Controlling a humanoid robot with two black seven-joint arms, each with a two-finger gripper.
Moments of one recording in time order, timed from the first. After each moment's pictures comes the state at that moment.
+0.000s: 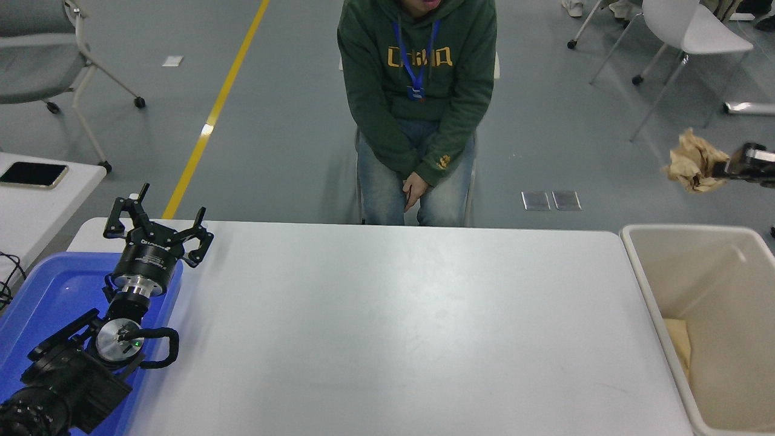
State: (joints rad) left arm -0.55 0.33 -0.83 -0.44 -0.19 -0.66 -0.49; right arm 1.50 -0.88 -0.84 0.60 -0.66 0.36 0.57
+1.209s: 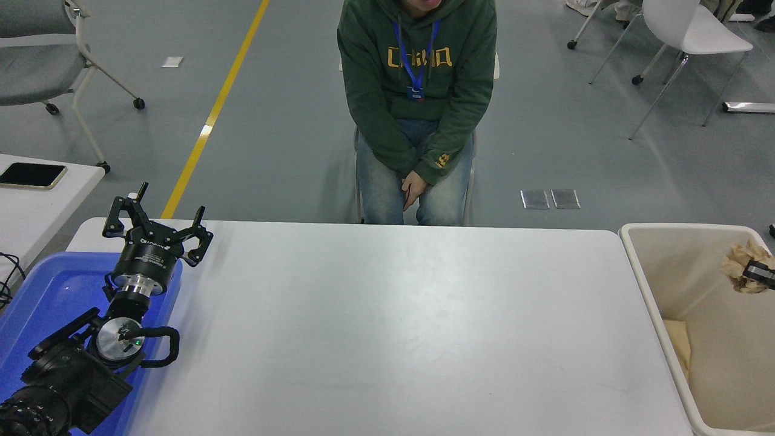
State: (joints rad) left arm -0.55 0.33 -0.83 -0.44 -0.19 -0.66 -0.49; right arm 0.84 -0.51 -0.42 0.08 -0.64 0.13 0.16
